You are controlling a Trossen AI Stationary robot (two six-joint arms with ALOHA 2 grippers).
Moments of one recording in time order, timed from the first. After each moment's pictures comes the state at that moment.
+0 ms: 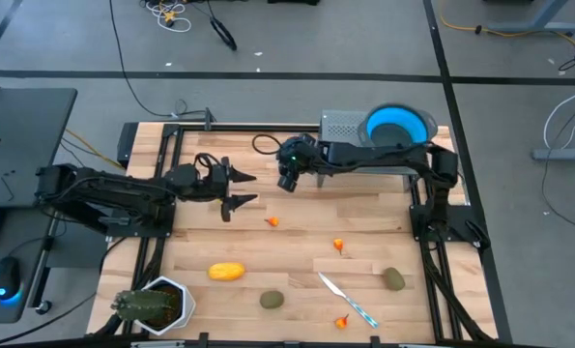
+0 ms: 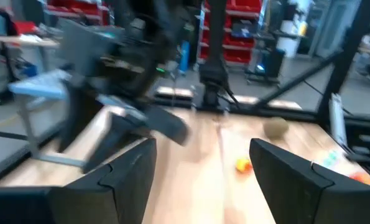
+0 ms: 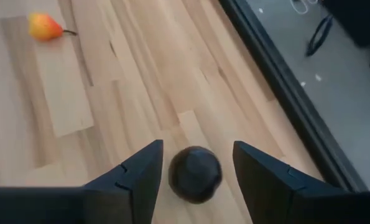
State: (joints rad) left arm 0.11 1.00 0.34 0.62 0.00 -0.09; right arm -0.22 1.91 1.48 -0.40 0.27 0.00
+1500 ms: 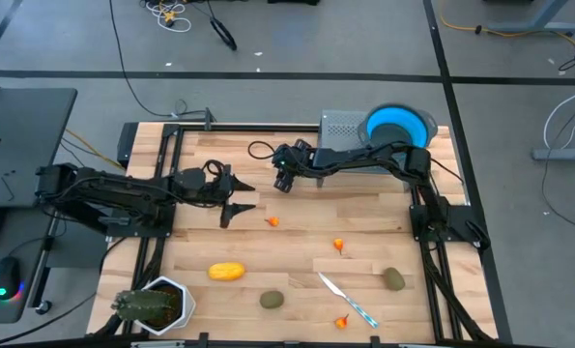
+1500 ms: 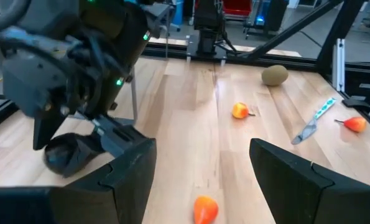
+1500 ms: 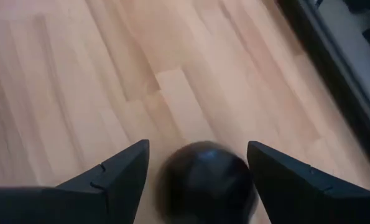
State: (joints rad) left arm 0.09 1.00 0.34 0.43 0.02 -0.07; right arm -0.27 2.14 1.48 -0.29 0.31 0.01
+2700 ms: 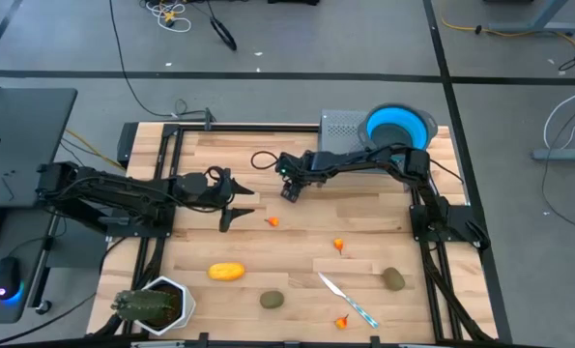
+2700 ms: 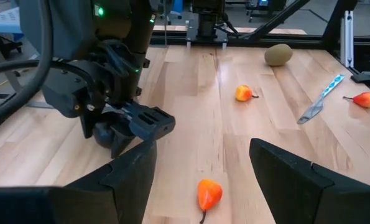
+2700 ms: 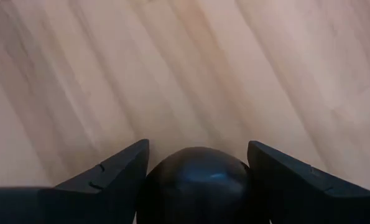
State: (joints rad) left arm 0.04 1.00 0.34 0.38 -0.04 -0.01; right arm -0.24 2.14 1.48 -0.52 0.23 0.18
